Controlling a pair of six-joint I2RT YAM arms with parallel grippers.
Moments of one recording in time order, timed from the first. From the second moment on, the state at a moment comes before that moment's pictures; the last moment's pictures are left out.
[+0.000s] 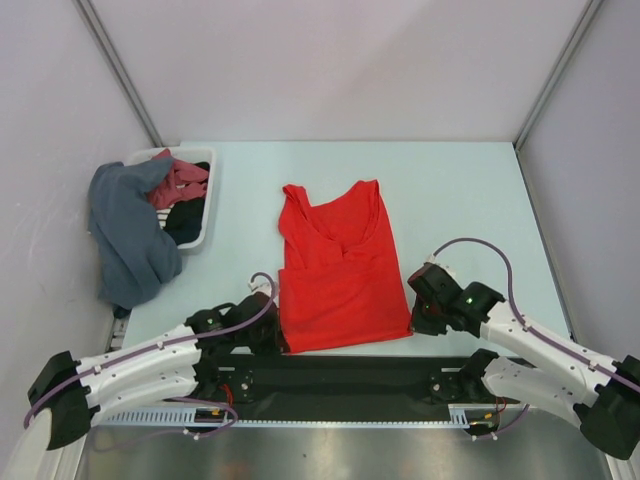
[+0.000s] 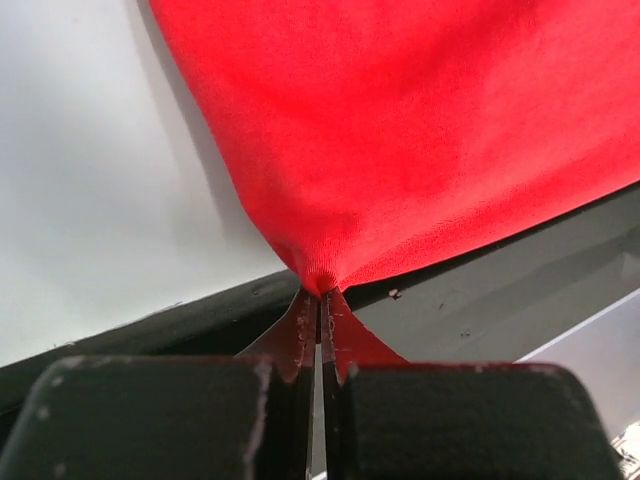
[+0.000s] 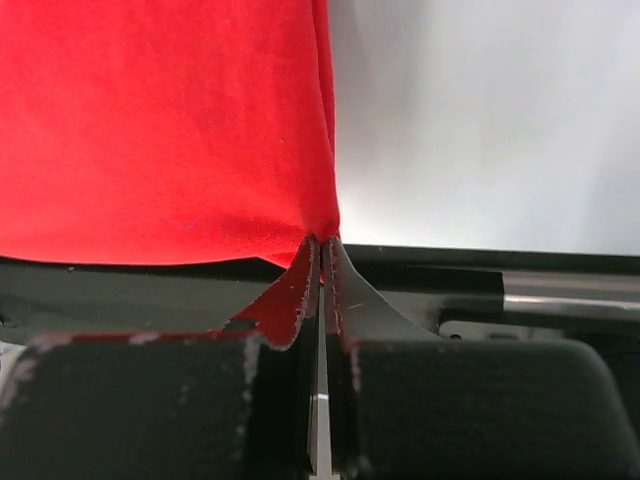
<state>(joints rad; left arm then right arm) -0.96 0.80 0.35 -0.54 0.02 -0.96 0.77 0.91 0.62 -0.85 0.10 0.94</state>
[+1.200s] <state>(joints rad) -0.30 1.47 1.19 -0.56 0.09 -0.64 0.30 1.87 1.78 -0.84 -0.10 0.53</state>
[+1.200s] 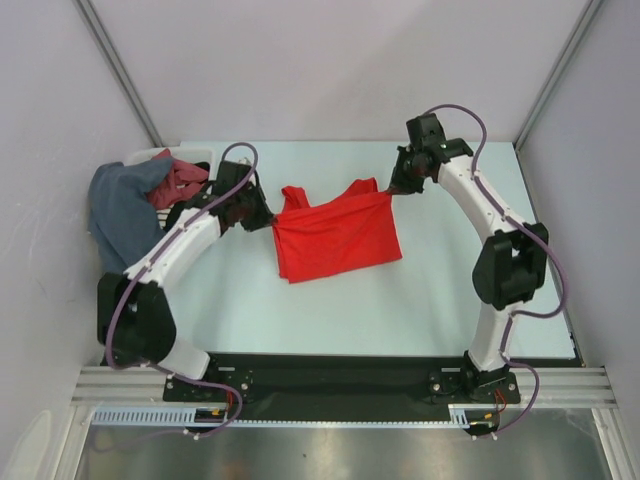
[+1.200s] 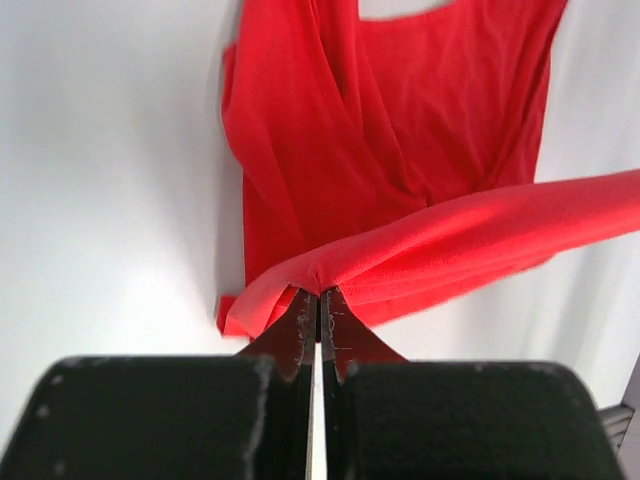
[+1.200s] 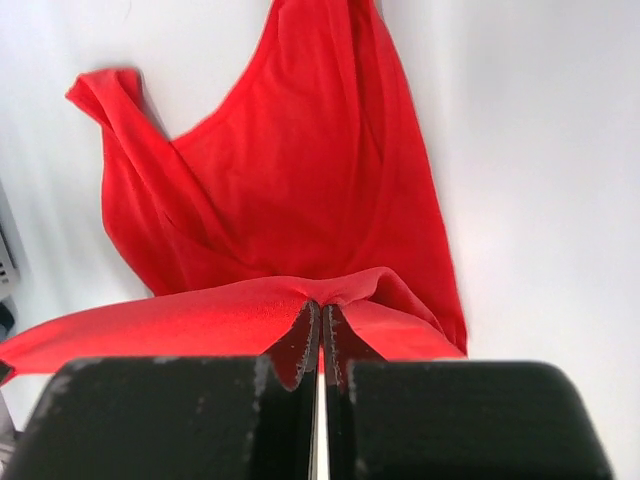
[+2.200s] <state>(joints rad) -0.13 1.98 1.46 -0.30 0.16 -0.65 0.17 2.32 2.01 -0.43 -0.32 0.55</state>
